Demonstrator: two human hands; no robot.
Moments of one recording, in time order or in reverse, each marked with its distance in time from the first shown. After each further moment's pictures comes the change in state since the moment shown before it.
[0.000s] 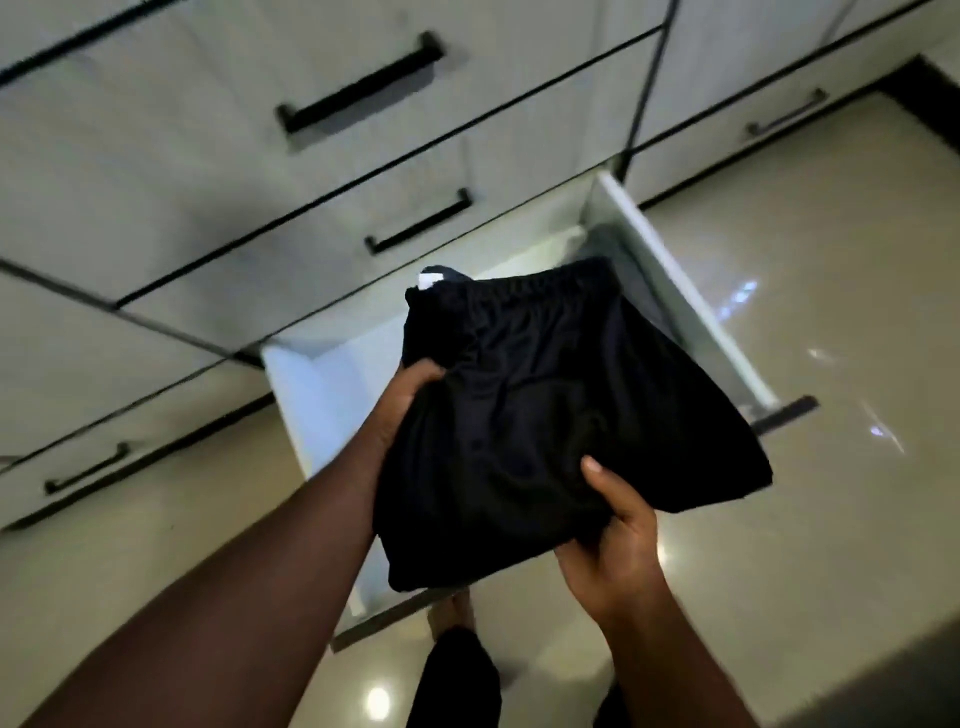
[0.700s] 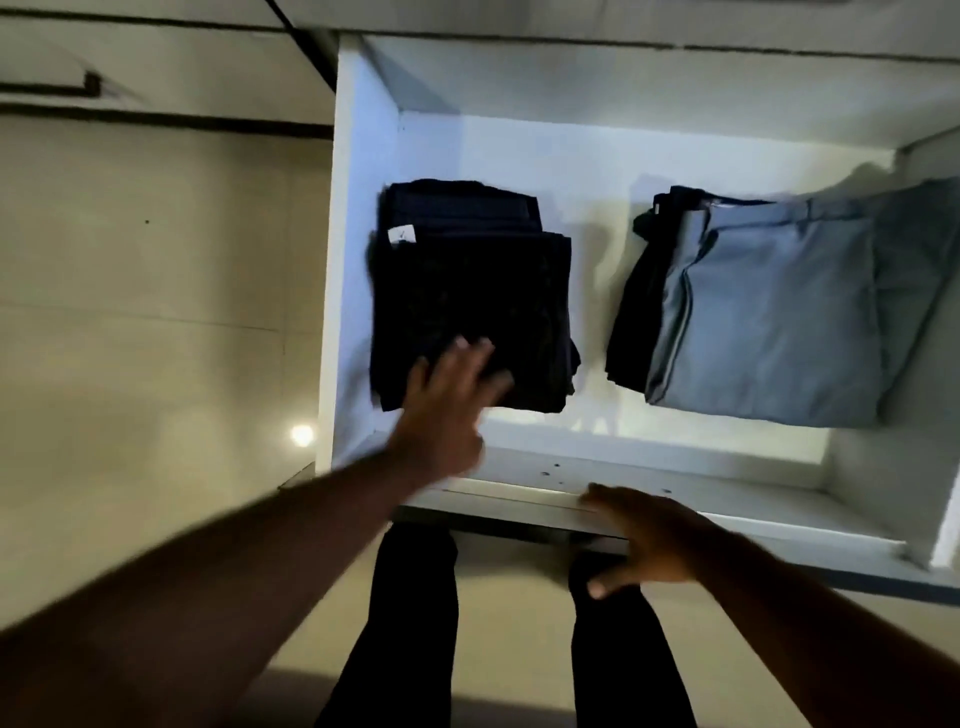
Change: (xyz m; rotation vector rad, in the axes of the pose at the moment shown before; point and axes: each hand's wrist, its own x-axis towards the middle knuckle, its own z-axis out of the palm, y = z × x) left_hand 0.109 -0.246 -0.114 1.224 0.057 0.274; right_hand 0.210 0.022 -0.120 -2.544 -1.012 0.940
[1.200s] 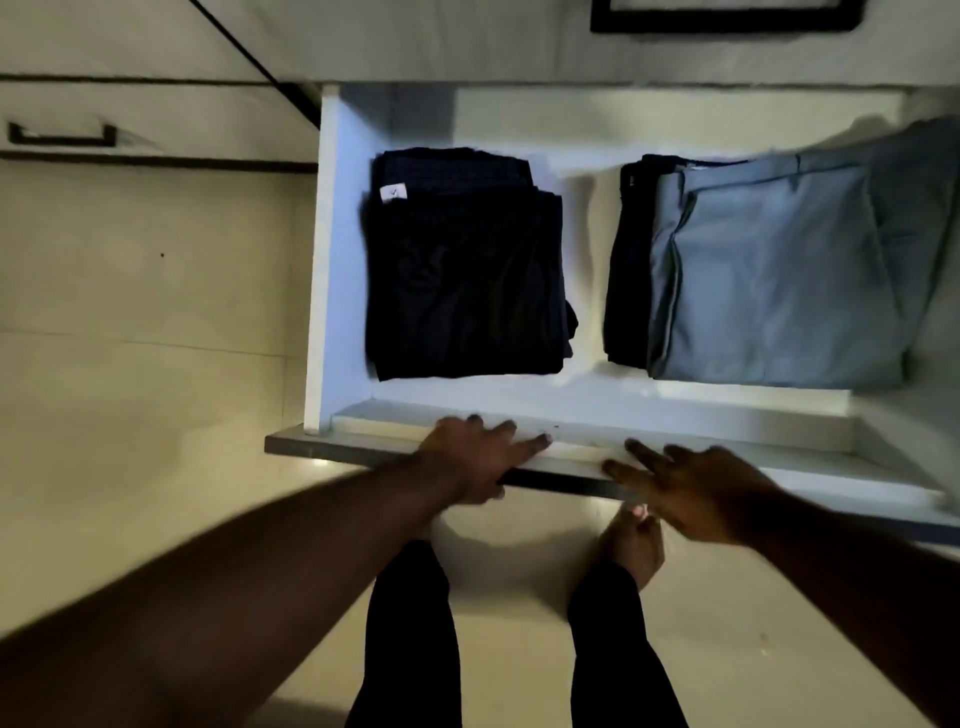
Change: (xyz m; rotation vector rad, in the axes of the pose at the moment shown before) left_hand 0.036 0.053 -0.007 0.350 -0.485 0.112; right_hand -0.015 0.052 -0.072 -0.764 0.346 -0.197
